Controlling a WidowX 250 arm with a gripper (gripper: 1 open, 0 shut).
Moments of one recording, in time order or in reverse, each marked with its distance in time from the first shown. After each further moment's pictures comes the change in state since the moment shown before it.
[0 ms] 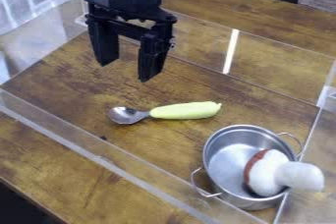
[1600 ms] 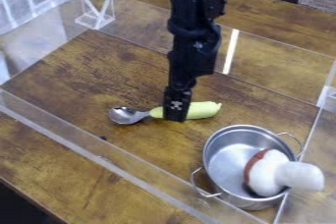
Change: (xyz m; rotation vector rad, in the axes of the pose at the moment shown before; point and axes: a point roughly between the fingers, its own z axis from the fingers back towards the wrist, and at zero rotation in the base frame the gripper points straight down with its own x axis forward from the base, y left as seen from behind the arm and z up) arm 0.056 -0.036 -0.072 0.104 -0.023 -1.110
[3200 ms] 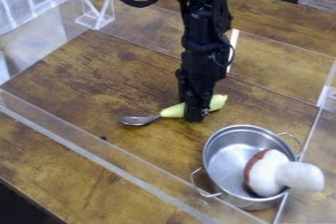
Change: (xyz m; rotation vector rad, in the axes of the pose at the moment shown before) arm 0.022 0.025 -0.032 -0.025 -0.057 0.327
